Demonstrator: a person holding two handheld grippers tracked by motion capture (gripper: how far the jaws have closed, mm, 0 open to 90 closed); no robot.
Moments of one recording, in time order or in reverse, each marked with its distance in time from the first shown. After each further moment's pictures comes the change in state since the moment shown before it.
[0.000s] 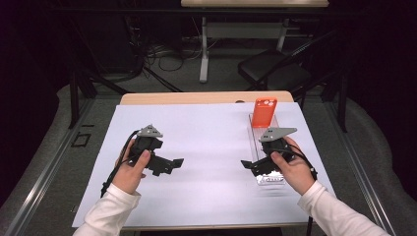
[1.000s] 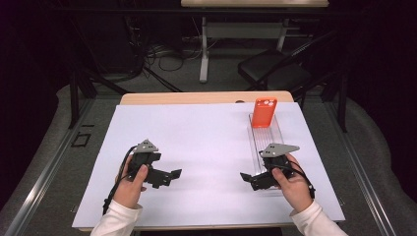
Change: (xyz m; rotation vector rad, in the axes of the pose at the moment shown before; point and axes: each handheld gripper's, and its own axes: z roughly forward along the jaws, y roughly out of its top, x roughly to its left) left arm 0.001 -0.041 0.014 -0.054 -0.004 -0.056; right arm 0.019 -0.037 0.006 -0.048 0.020 0.069
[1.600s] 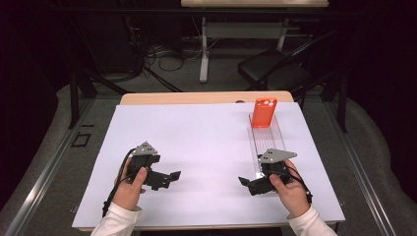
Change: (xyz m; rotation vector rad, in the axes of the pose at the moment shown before) left arm 0.002 -0.008 0.001 0.000 -0.003 0.001; right arm 0.010 -0.010 0.004 -0.011 -0.022 -0.024
